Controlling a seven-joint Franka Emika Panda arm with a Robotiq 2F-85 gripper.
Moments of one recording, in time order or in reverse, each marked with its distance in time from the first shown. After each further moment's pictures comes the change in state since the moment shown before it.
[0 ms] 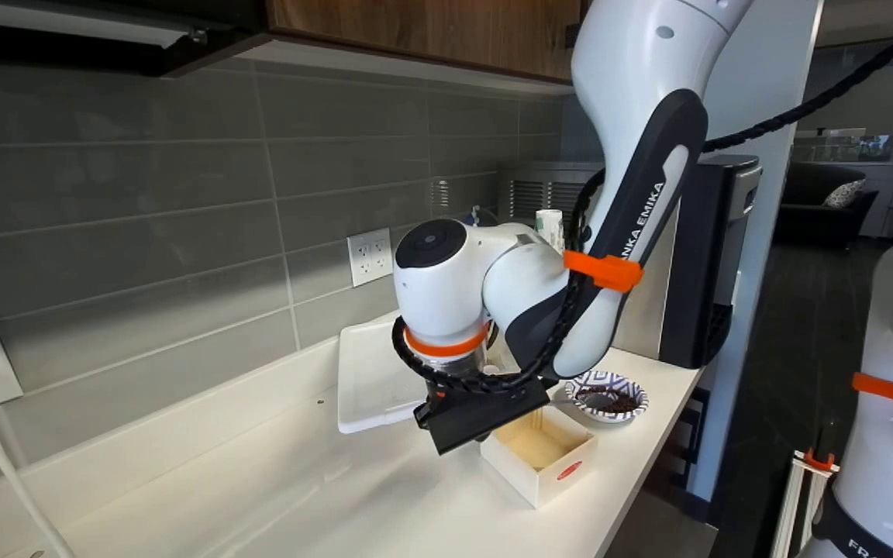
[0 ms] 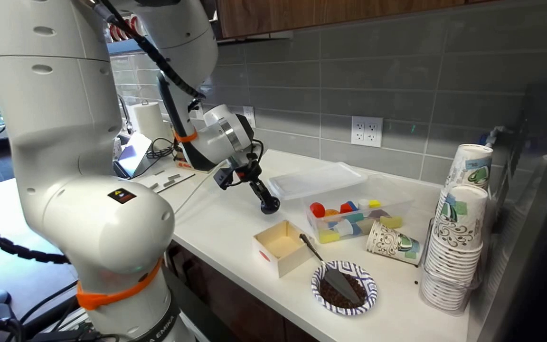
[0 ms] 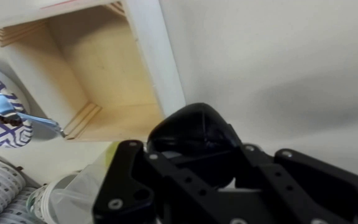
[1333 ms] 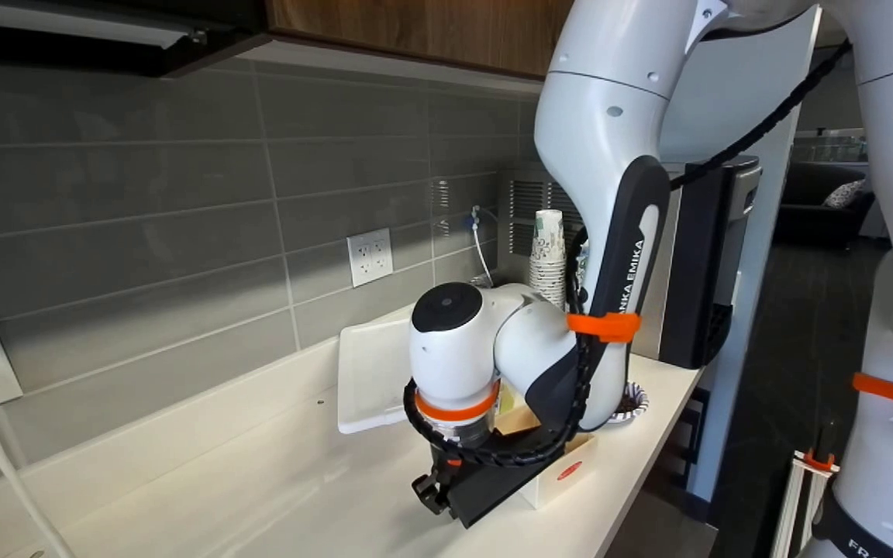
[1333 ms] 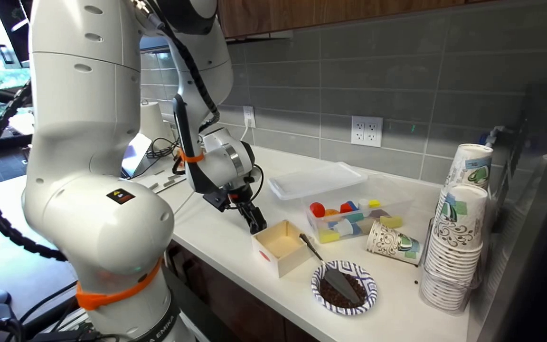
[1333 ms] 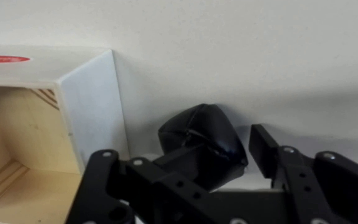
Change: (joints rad) arm -0.012 0.197 0.015 0.004 -0.110 0.192 -0.043
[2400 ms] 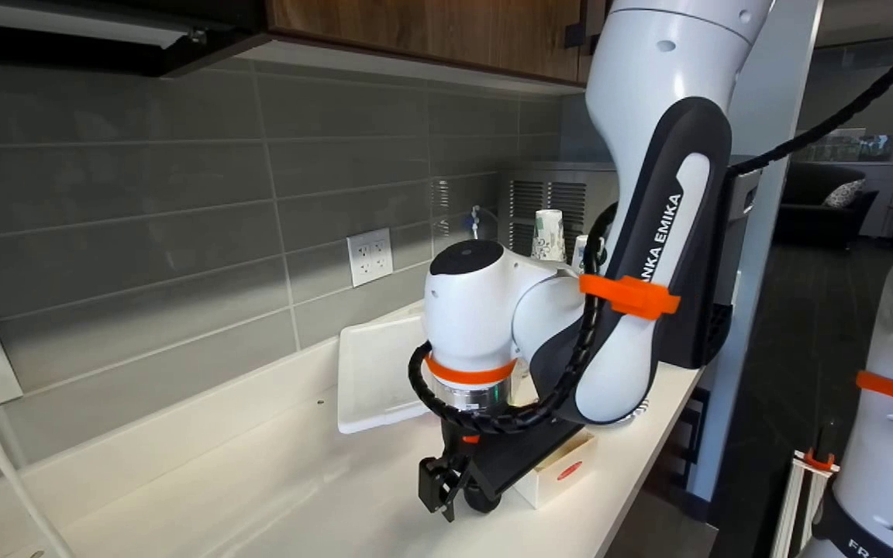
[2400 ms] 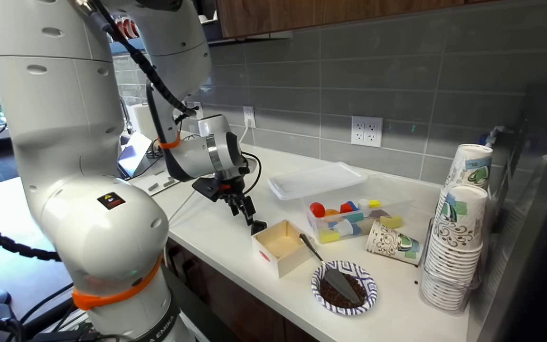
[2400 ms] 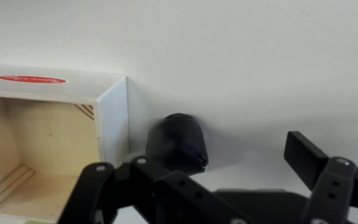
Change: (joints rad) arm -0.108 -0.181 0.159 -0.138 0.405 0.013 -0.402
